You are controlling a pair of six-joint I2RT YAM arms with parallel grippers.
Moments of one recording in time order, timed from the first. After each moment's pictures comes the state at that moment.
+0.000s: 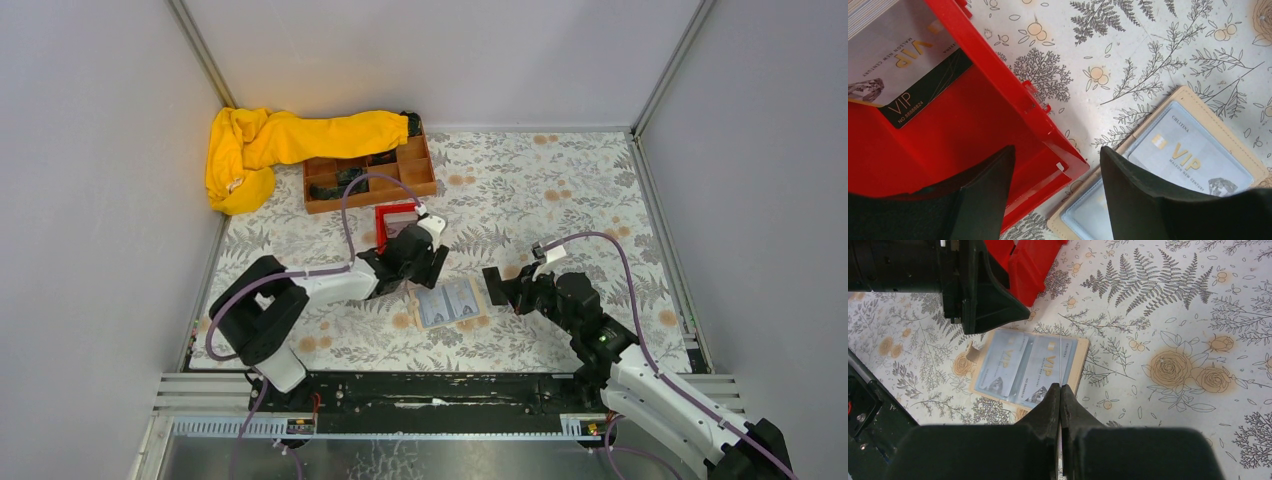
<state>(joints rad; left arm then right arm) -0.79 1.64 0.82 0.05 -0.15 -0.21 0.62 0.60 0.24 0.02 -0.06 0.35</state>
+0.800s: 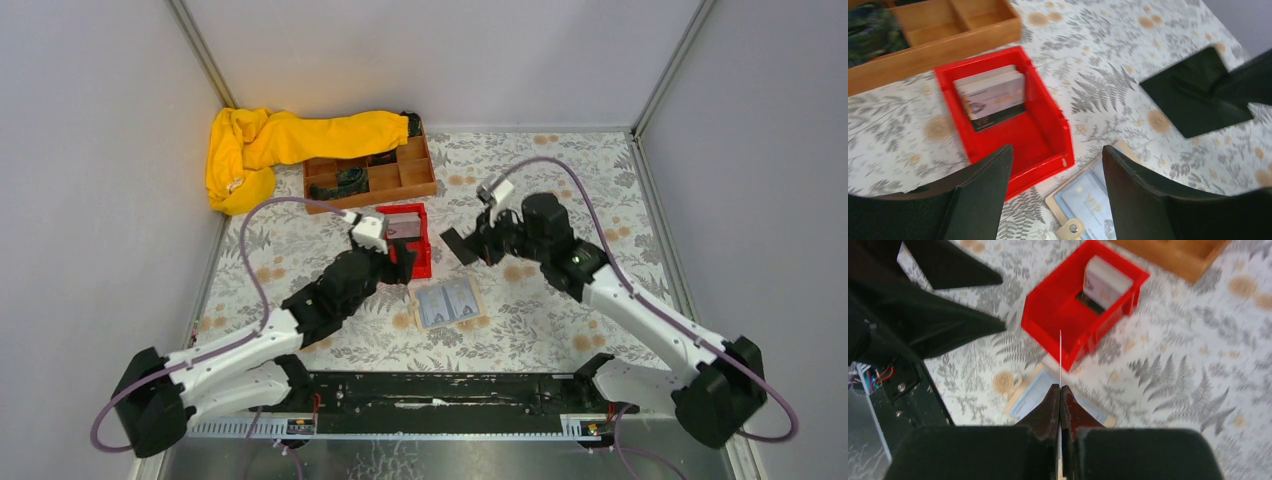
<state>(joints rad) -0.86 1.01 0.57 0.16 -0.34 -0.30 0.62 1.08 0.80 -0.14 -0.35 0.09</state>
